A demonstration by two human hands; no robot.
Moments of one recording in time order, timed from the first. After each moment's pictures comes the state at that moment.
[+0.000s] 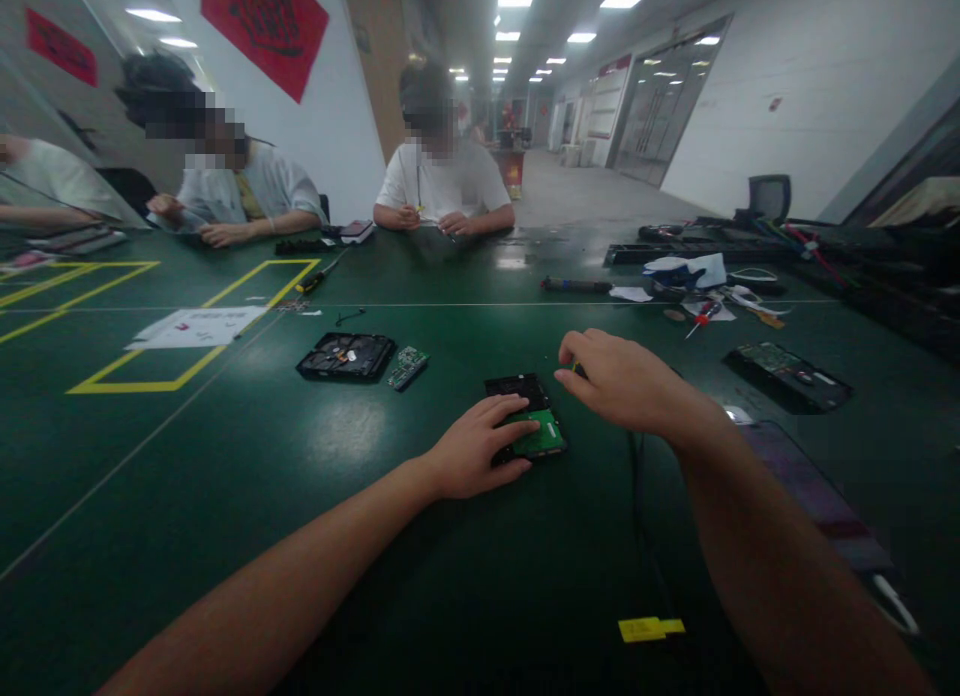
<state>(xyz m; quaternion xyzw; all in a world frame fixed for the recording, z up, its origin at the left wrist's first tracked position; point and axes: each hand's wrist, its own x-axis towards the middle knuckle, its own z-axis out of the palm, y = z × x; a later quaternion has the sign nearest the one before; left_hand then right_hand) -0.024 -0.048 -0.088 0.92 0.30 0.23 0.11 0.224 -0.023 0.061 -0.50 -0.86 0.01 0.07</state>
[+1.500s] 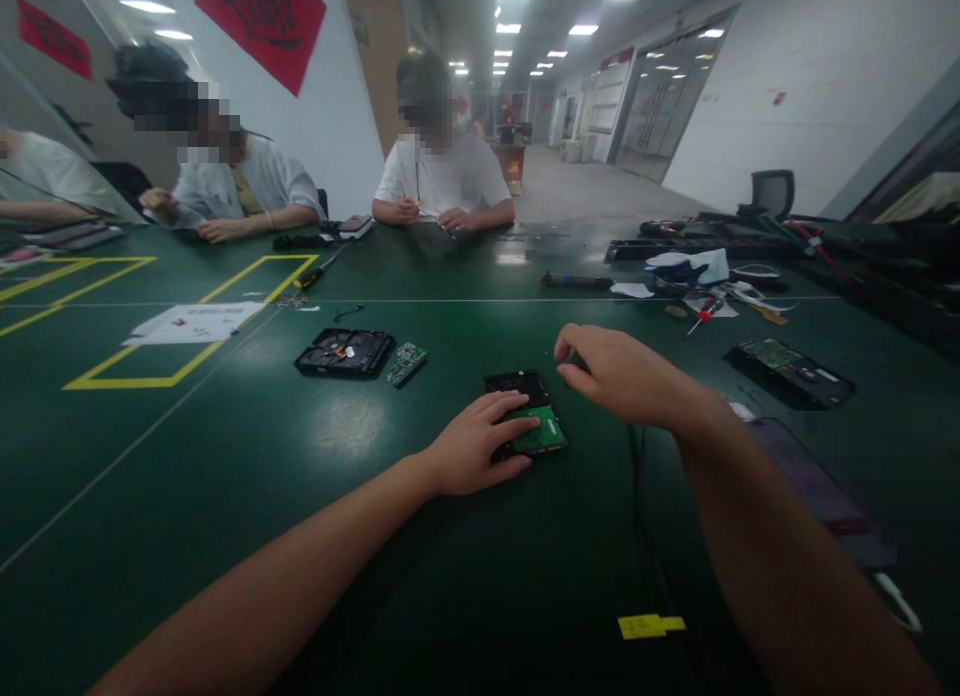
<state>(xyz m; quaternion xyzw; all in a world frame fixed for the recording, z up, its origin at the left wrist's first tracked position) -0.024 -0.047 -0.090 0.92 0.30 0.23 0.10 0.224 -0.018 0.060 -0.47 -0.88 0.05 0.08</state>
